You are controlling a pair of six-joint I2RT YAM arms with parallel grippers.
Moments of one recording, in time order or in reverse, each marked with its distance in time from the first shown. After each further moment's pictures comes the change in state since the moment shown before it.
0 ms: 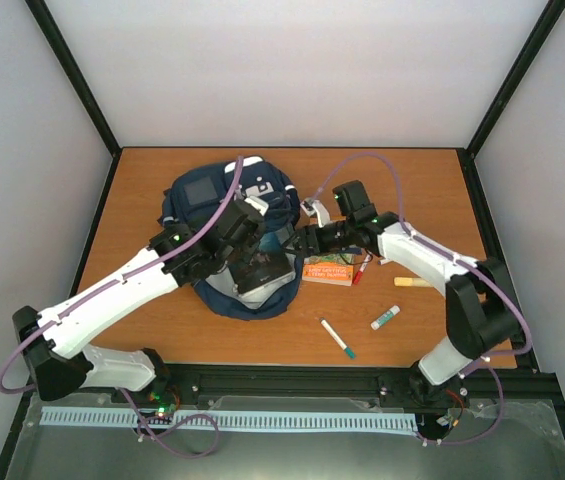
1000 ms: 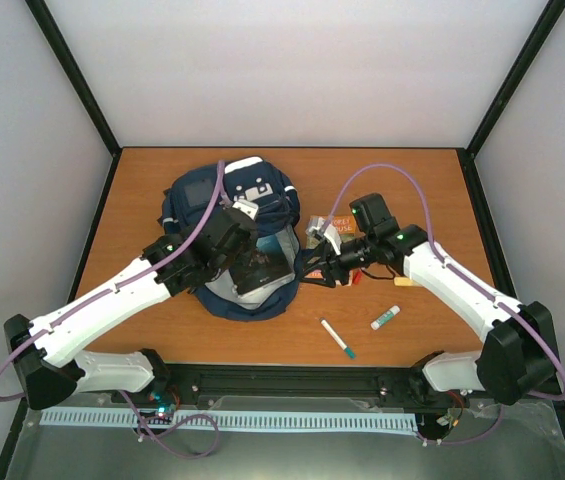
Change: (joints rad) left arm 0.000 -0.077 -0.117 0.084 0.018 -0.146; right arm 0.012 -0.303 -0.094 -0.247 -0.143 -0.640
